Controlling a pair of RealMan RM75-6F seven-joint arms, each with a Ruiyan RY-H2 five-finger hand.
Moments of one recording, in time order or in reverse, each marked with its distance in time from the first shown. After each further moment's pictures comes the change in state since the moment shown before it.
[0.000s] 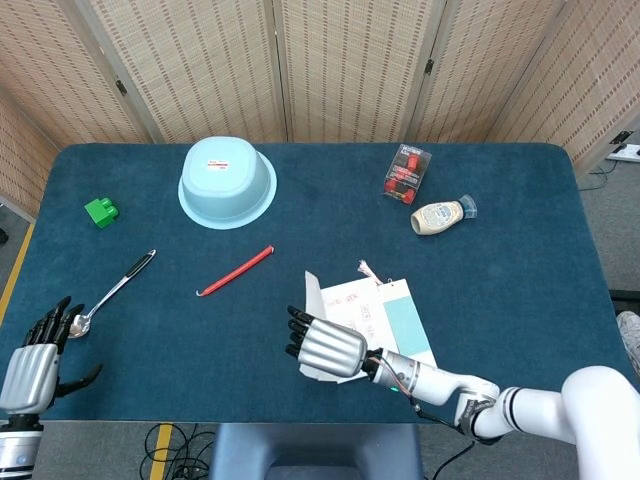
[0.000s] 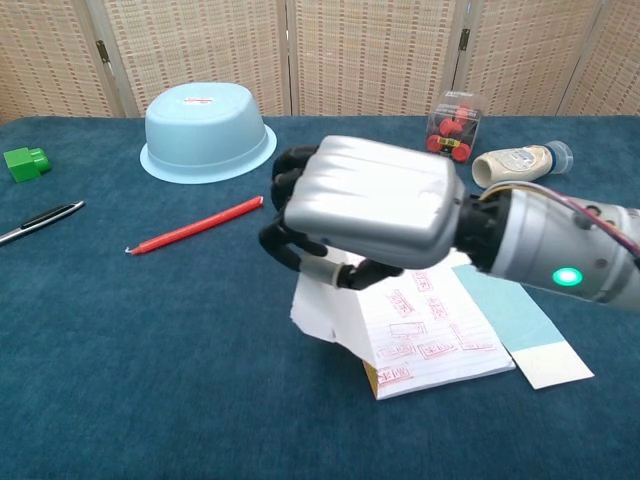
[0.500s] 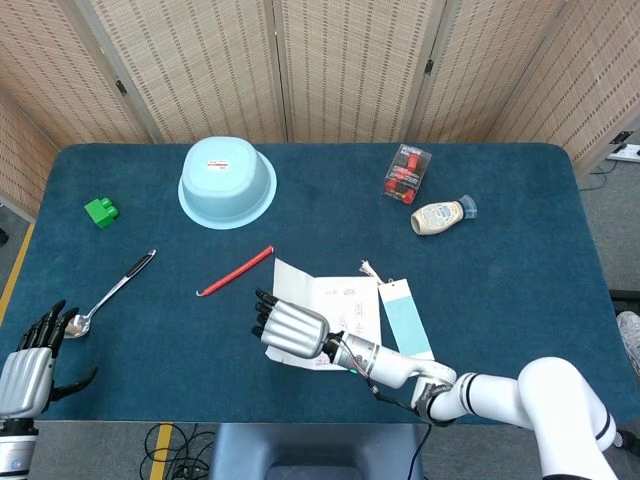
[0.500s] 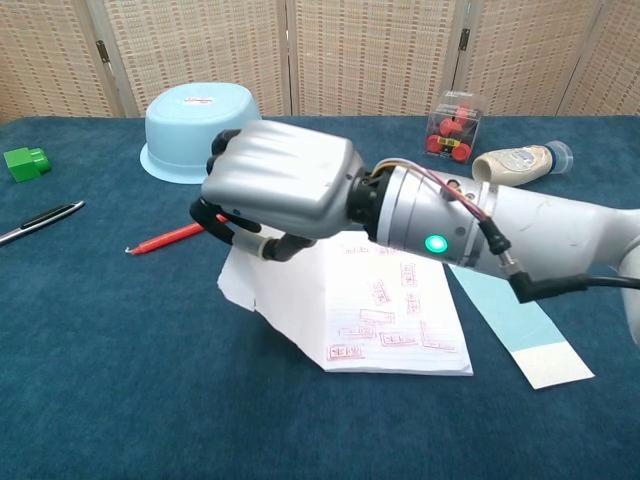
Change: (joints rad) left arm 0.013 -0.001 0.007 0.018 0.002 0.005 -0.019; right arm 0.123 -0.129 0.109 0.114 0.109 -0.130 -0.023
